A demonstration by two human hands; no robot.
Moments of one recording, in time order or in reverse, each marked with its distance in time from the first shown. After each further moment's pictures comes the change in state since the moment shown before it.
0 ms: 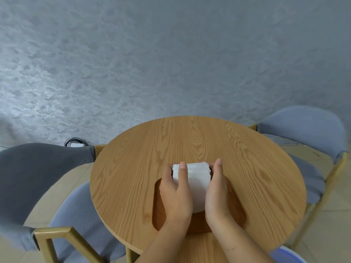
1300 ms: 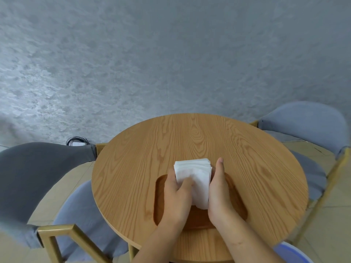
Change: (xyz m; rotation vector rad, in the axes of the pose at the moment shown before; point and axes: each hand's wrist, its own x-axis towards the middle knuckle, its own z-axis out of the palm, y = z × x) left_hand -0.003 -0.003 -0.018 -0.040 -0.300 -0.286; right_hand 0.005 0.003 -0.008 0.086 -0.107 0.260
